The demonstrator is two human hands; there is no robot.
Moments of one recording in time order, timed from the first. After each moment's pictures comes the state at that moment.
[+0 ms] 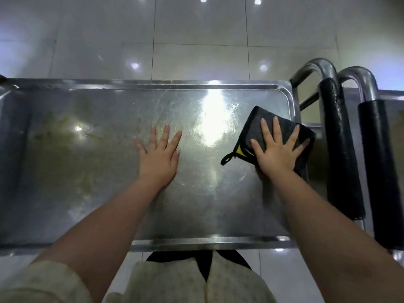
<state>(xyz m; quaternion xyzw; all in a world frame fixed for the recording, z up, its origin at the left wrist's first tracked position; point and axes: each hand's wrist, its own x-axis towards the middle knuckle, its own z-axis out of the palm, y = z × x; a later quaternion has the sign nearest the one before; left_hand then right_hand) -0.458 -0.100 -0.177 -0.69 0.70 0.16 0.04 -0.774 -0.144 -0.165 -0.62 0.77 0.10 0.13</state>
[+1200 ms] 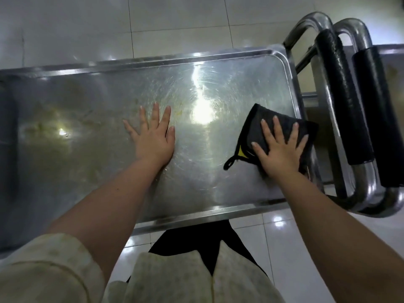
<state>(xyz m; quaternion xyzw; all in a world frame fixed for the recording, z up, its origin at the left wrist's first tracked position) -0.439 -0.094 -0.194 -0.71 0.69 0.13 0.01 -0.768 -0.044 -0.164 -0.62 0.76 0.10 0.14</state>
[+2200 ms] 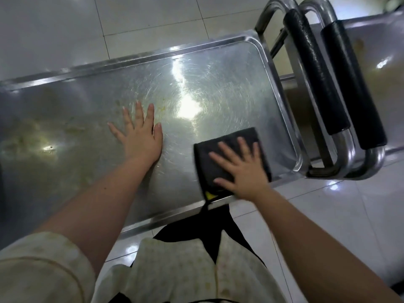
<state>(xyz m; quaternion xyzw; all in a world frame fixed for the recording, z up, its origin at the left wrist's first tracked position) -0.438 -0.091 -0.186 -0.70 0.70 0.14 0.02 -0.709 0.040 -0.168 -0.78 0.61 0.06 0.12</state>
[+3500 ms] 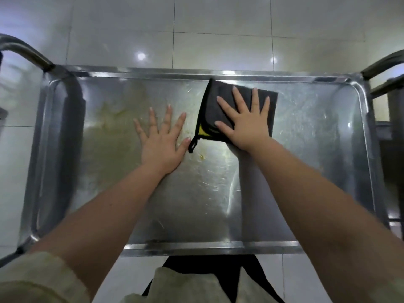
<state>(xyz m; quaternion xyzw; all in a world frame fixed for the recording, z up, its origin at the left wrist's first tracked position) -0.293 -0.110 -0.204 -0.69 0.71 0.11 0.01 -0.535 -0.190 -0.175 -0.80 0.58 0.13 0.10</state>
